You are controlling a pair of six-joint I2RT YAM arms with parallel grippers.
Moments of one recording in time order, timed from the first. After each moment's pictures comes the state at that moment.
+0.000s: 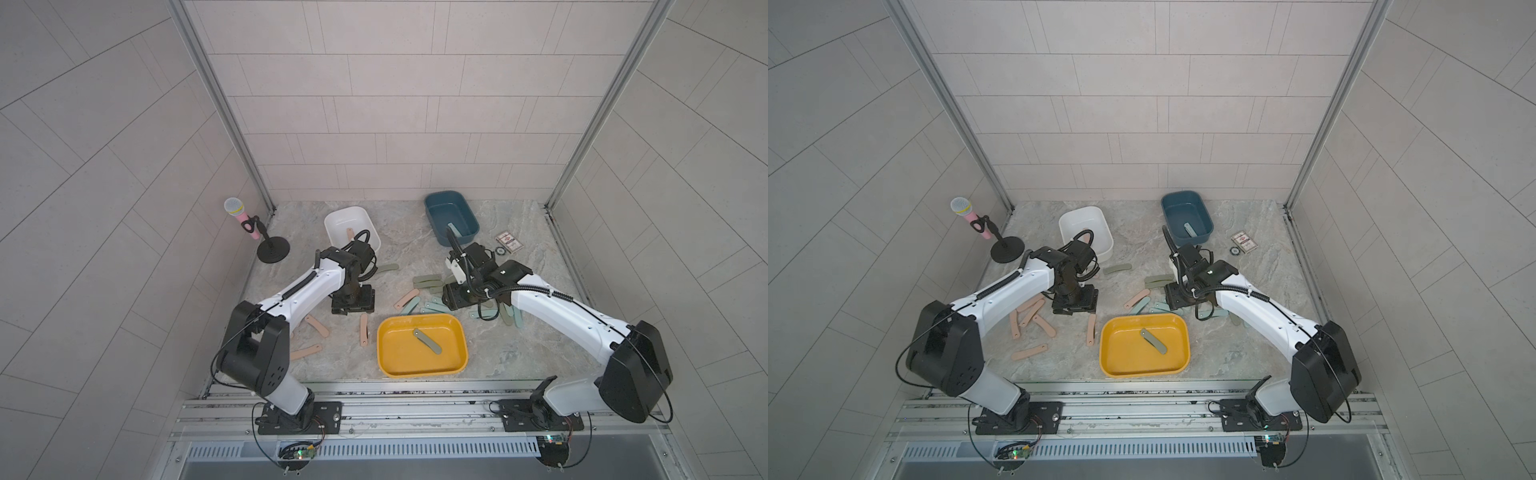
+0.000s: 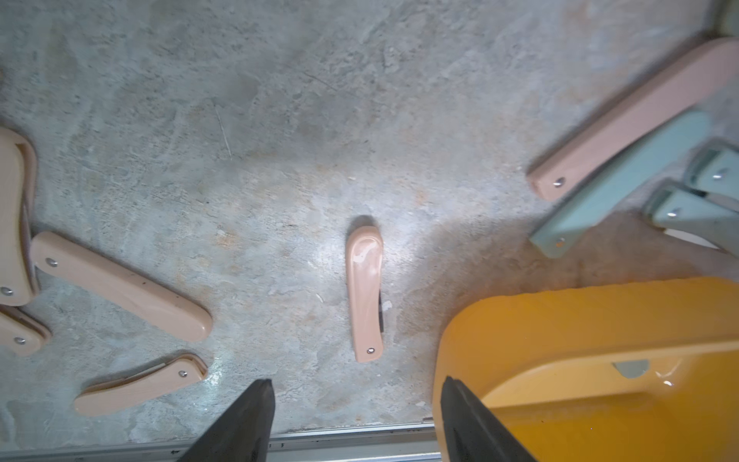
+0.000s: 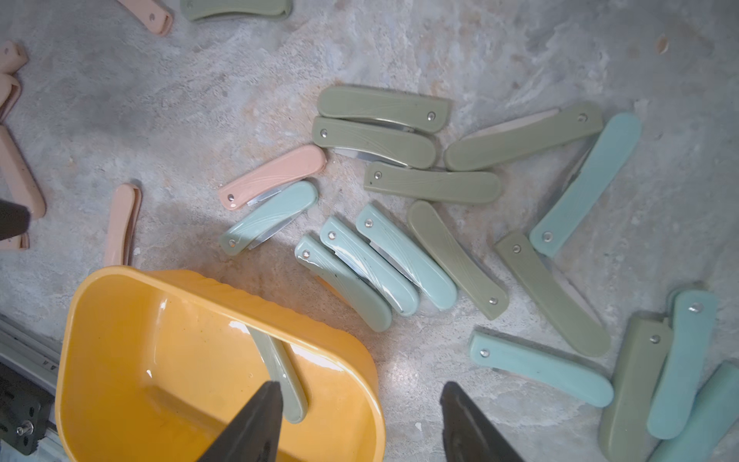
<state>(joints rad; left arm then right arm) -0.44 1.61 1.19 -1.13 0.08 -0.45 0.57 1.41 1.13 -0.82 -0.06 0.31</state>
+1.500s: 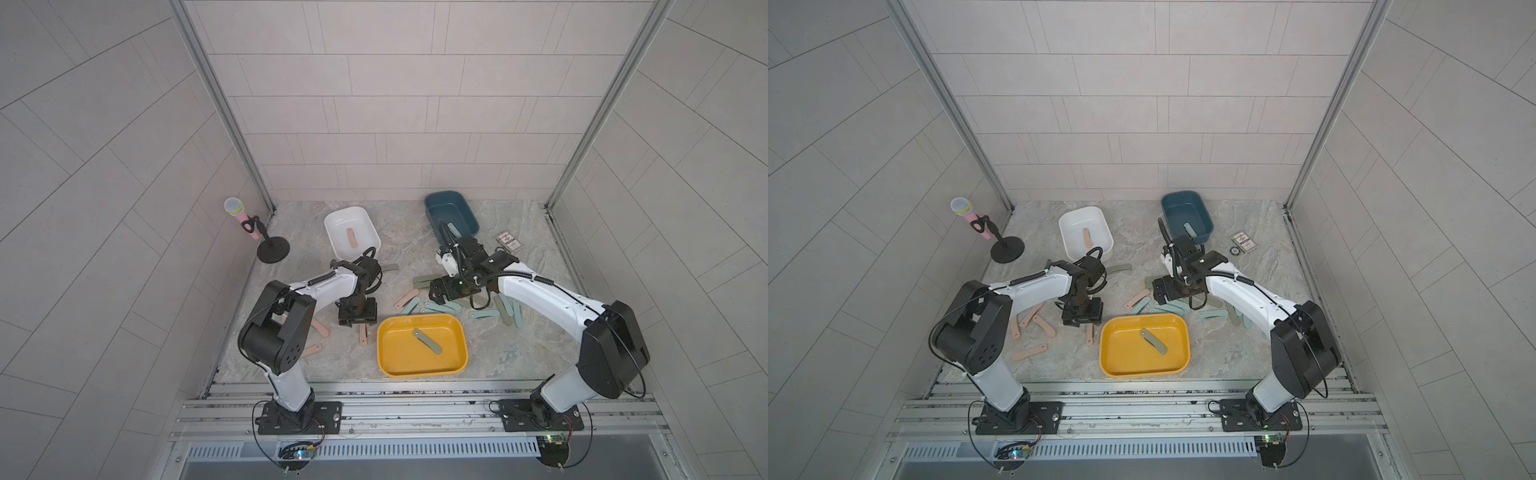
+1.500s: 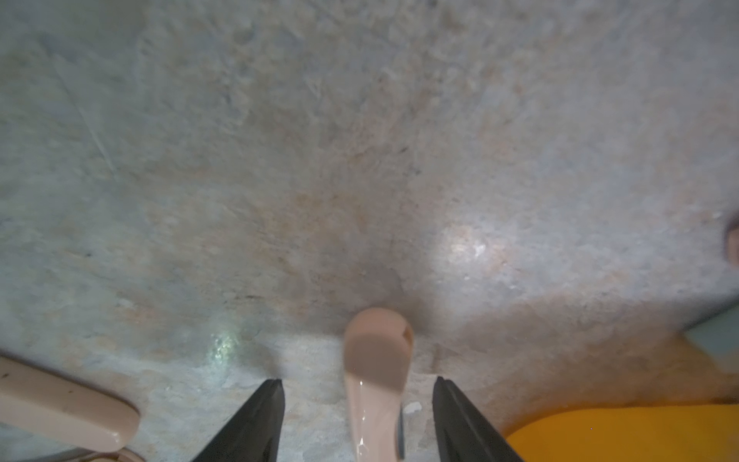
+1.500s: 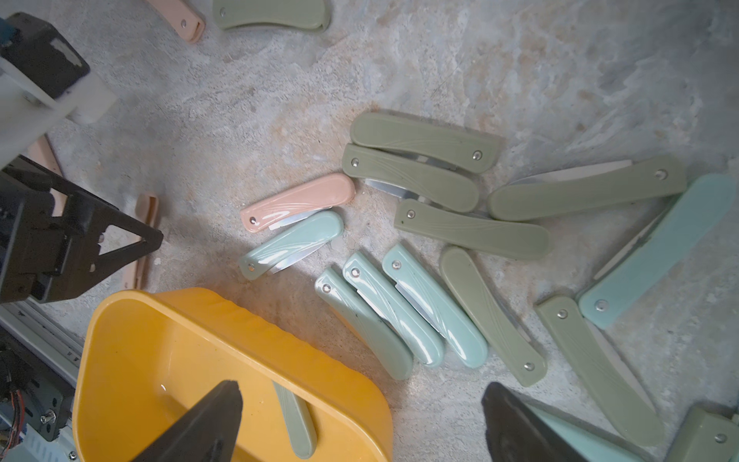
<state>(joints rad) -0.47 1.73 1.04 -0.92 0.05 -0.51 0.53 1.55 1.19 -0.76 -0.17 0.24</state>
